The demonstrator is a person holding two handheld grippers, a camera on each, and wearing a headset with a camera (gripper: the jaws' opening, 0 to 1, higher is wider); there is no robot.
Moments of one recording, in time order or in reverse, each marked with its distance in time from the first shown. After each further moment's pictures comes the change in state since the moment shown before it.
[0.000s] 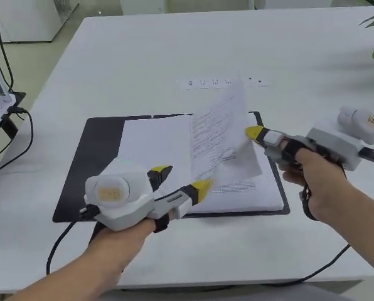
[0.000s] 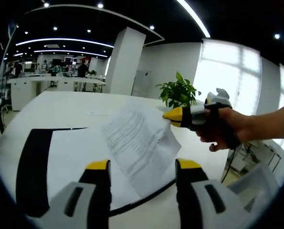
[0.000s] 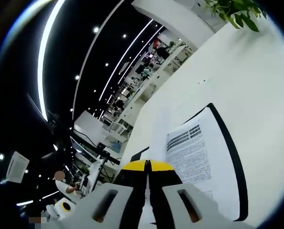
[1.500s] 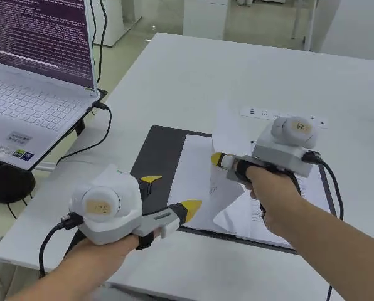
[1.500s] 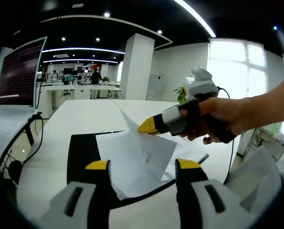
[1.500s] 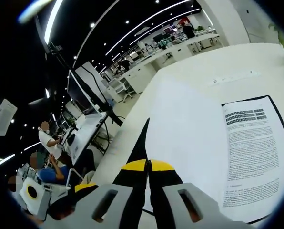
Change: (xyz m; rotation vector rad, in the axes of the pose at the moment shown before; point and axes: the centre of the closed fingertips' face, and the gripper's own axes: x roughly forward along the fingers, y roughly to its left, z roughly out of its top) left arm -0.097 0.083 0.015 0.058 -0.033 0.128; right arm 0.118 0.101 -0.133 -0.318 0.321 -0.065
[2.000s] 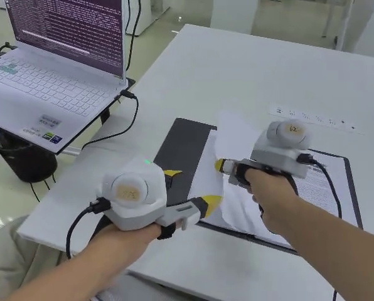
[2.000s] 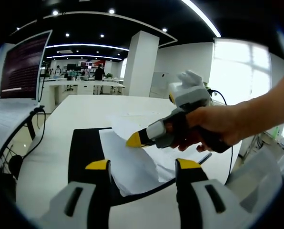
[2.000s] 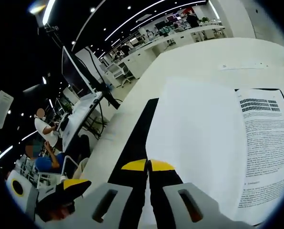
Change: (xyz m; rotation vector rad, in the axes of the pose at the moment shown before) left arm 0.006 0.012 -0.014 -0.028 0.037 0.026; right arm 0.049 -0.004 -0.036 -0.045 0.139 -0.022
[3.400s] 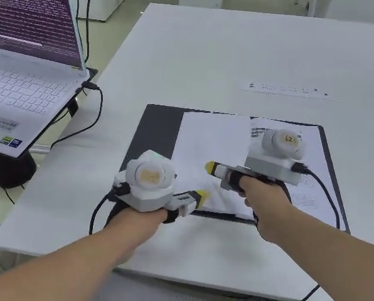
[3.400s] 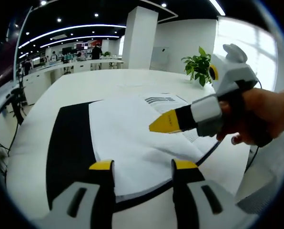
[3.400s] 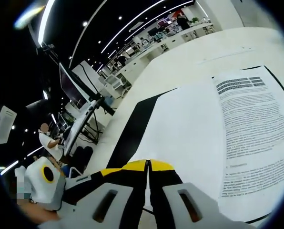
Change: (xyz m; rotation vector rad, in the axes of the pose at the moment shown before) left arm 0.072 0.006 -0.067 0.046 0.237 0.037; right arm -0.049 -0.039 -0.028 0.119 -0.111 0.028
